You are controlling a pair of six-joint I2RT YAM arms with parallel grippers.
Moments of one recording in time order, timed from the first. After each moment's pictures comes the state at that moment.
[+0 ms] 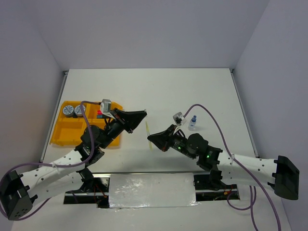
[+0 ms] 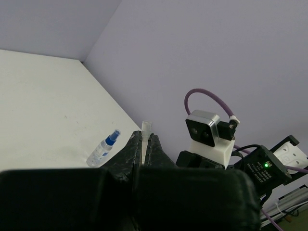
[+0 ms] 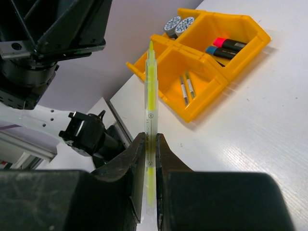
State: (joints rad) left arm -0.82 0.85 0.49 0.67 -0.03 -0.71; right arm 1.12 0.85 0.41 0.48 0.14 0.61
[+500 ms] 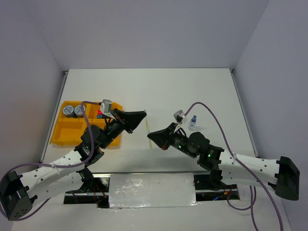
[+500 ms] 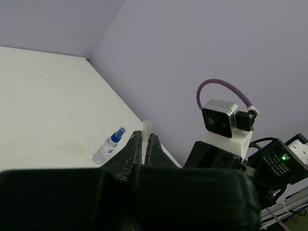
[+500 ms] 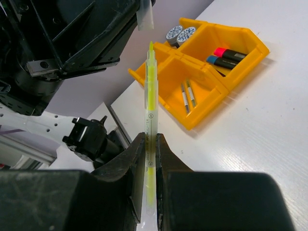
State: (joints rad) left arm -0.82 0.84 0.49 0.64 -0.04 -0.69; right arm 1.12 0.84 0.45 0.44 0.15 0.59
